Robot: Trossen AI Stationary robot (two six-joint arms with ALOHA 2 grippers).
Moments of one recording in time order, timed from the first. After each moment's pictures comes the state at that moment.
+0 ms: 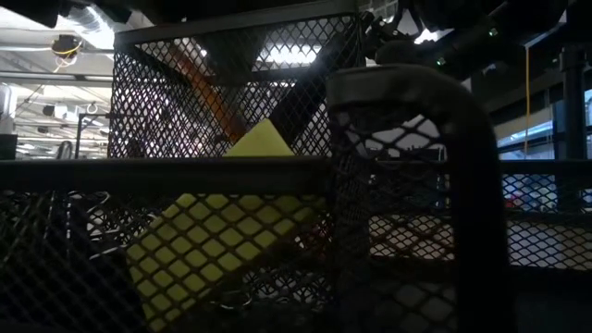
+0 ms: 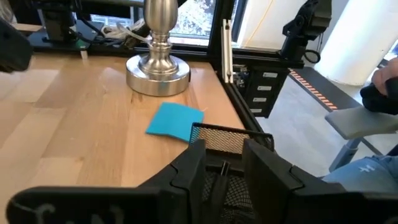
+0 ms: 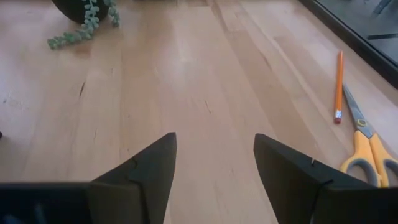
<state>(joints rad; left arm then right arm) -0.55 1.82 0.87 0.70 -0.29 -0.26 0.13 1.52 0.70 0.30 0.33 0.12</state>
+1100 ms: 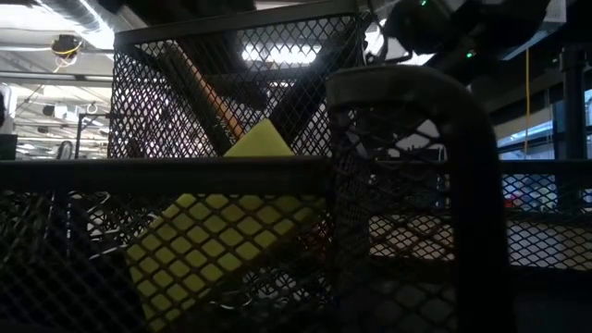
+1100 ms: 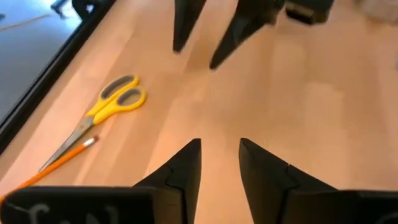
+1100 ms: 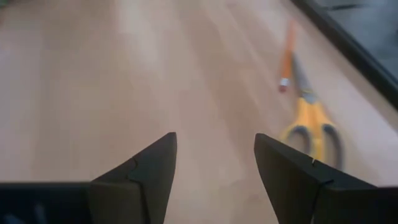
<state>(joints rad) -0.12 1.40 0.86 -0.17 -0.40 -0.16 -0.01 1.52 0.70 0.20 0.33 0.10</state>
